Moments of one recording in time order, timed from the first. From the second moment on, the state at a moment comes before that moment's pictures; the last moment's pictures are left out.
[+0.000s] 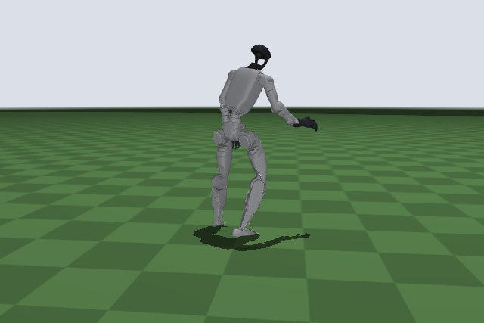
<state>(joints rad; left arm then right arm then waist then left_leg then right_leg) -0.18 0.28 -0.63 0.96 0.48 -0.11 0.30 -0.52 -0.58 0.12 0.69 -0.15 -0.12 -0.69 -0.06 0.14 0.29 -0.14 0.04 0.00 0.02 -0.13 -0.13 -0.29 -0.26 -0.47 0.63 -0.36 -0.12</state>
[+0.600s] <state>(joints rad) -0.30 0.28 -0.72 0.90 0.50 -0.12 0.36 -0.62 -0.71 0.13 0.85 -0.11 -0.13 -0.70 -0.07 0.26 0.31 -0.26 0.12 0.00 0.07 -0.08 -0.25 -0.30 -0.16 -0.55 0.54 -0.33 -0.18</state>
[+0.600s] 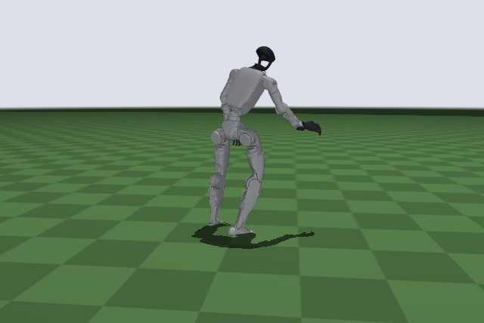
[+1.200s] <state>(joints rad) -0.48 0.22 -0.78 0.76 0.61 -0.07 0.55 -0.78 -0.53 0.41 0.81 -0.25 -0.10 -0.59 -0.01 0.22 0.28 -0.31 0.07 -0.05 -0.05 0.05 -0.26 -0.30 -0.19 -0.68 0.54 -0.33 -0.18</state>
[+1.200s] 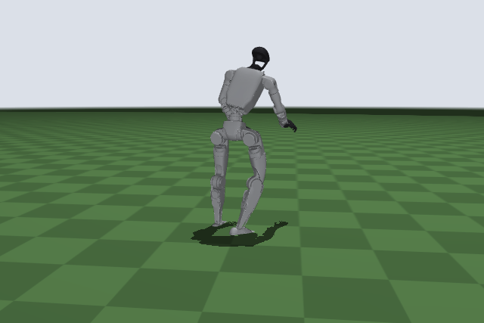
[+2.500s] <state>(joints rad) -0.77 0.31 -0.66 0.73 0.73 0.08 0.58 -0.99 -0.62 0.66 0.52 -0.49 -0.04 -0.27 0.03 0.09 0.29 -0.42 0.25 0.13 0.35 -0.20 -0.19 -0.23 -0.07 -0.78 0.43 -0.28 -0.19</state>
